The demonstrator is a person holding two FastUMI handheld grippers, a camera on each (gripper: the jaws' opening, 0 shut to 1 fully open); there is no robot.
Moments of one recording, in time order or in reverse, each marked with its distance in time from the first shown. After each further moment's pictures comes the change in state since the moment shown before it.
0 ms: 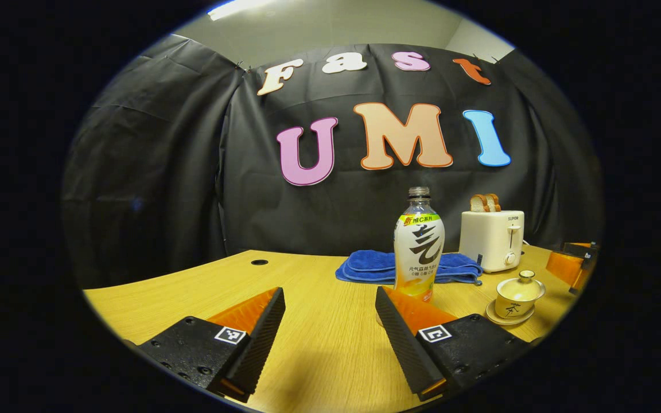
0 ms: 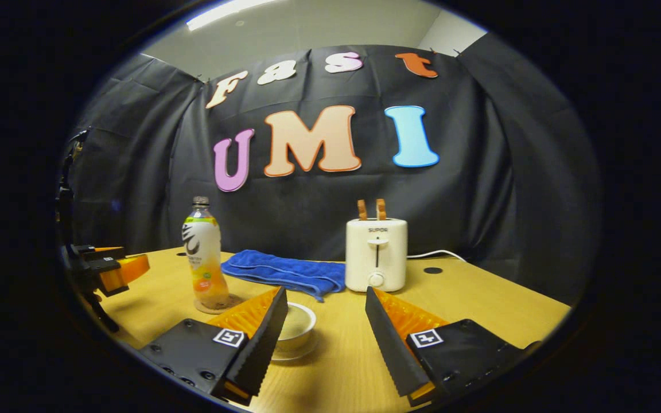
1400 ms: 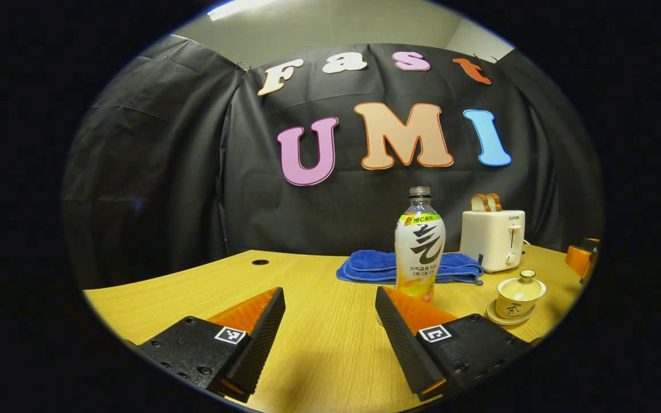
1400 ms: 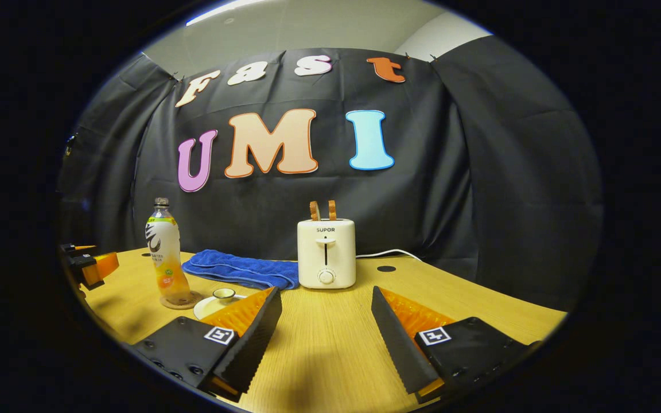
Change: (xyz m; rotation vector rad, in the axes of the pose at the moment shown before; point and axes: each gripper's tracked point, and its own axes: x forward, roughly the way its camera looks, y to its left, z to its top) left arm 0.000 0.001 -0.001 0.002 0.001 0.003; right arm -0.022 -0.046 0.003 -0.006 -0.009 -0.157
